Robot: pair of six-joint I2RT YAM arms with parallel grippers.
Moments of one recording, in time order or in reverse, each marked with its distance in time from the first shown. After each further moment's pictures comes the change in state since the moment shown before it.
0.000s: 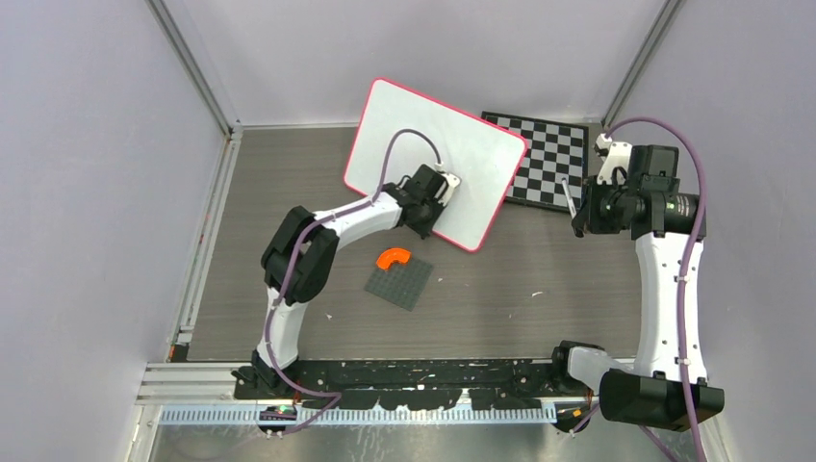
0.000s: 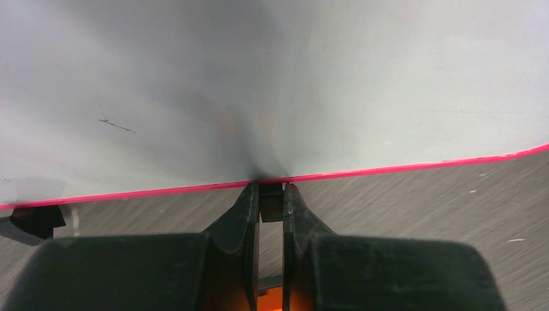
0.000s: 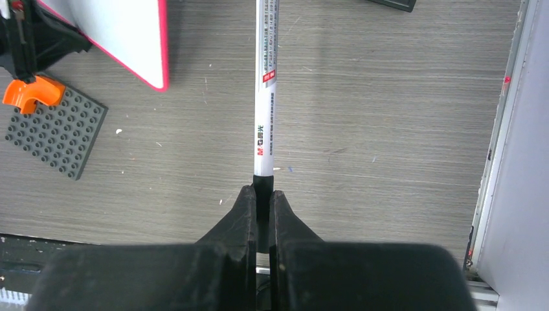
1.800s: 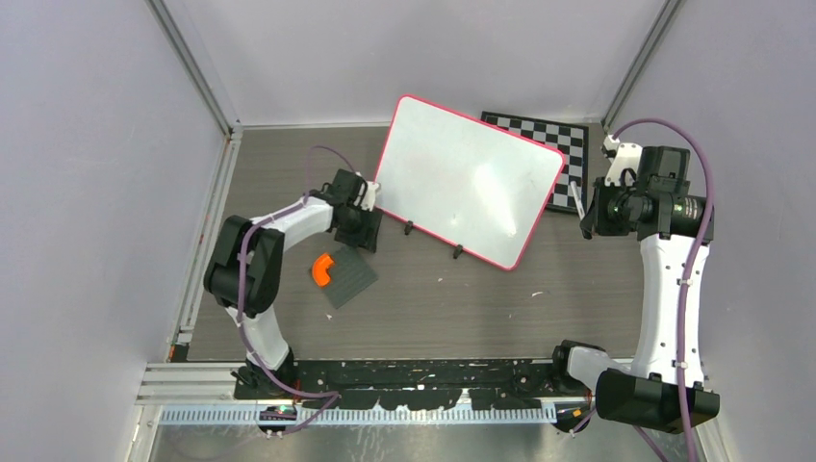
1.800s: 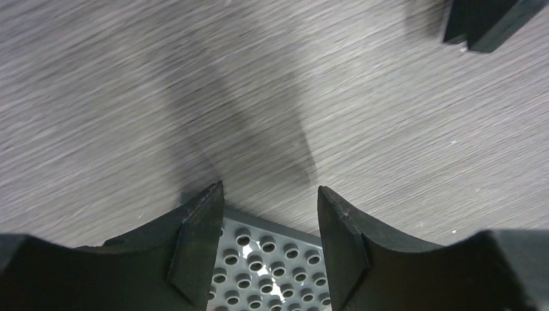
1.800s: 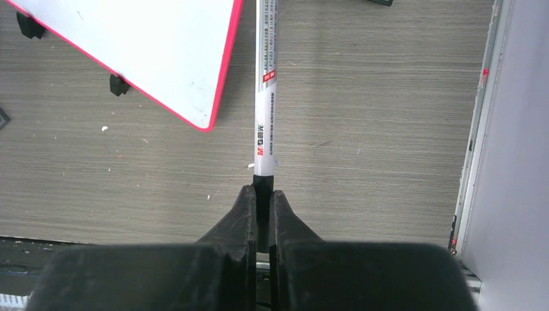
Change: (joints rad) left arm 0.294 -0.245 -0.391 -0.033 0.194 -0.089; right arm -0.058 -0.010 0.019 -0.036 -0.002 -0.050
